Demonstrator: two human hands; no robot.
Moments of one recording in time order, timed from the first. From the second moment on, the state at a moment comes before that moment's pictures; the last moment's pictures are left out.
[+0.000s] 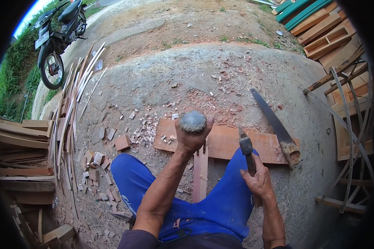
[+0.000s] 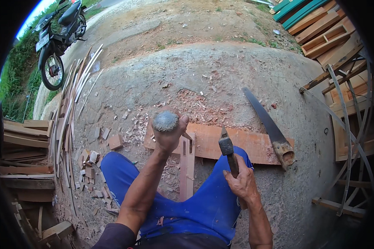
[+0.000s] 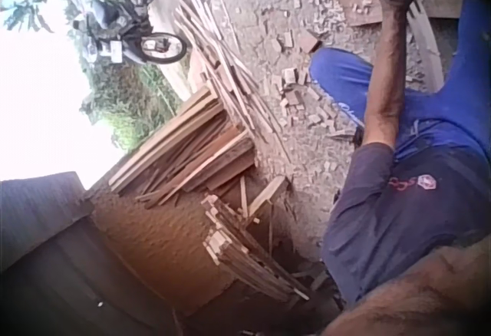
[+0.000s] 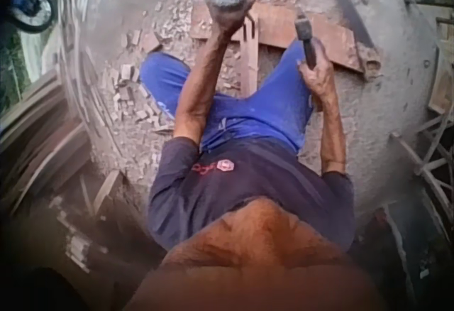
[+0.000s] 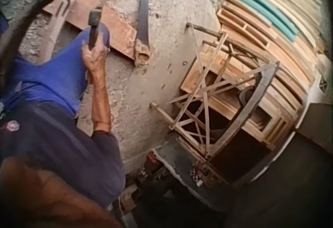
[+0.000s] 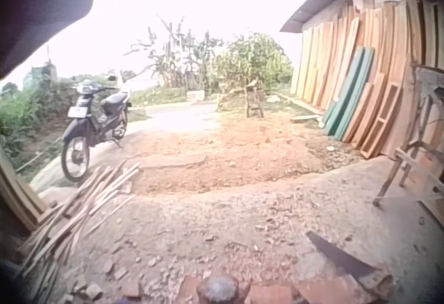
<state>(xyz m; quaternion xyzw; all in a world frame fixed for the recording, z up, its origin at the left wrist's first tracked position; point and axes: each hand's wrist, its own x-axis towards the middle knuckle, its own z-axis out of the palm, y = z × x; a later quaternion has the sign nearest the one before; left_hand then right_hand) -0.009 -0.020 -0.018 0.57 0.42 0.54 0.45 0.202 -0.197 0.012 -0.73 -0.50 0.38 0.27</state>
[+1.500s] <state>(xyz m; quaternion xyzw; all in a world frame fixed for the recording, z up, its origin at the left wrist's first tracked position) 0.050 0.020 -0.067 0.52 0.51 0.54 0.42 0.208 0.004 0.094 -0.59 -0.76 0.28 -0.06</state>
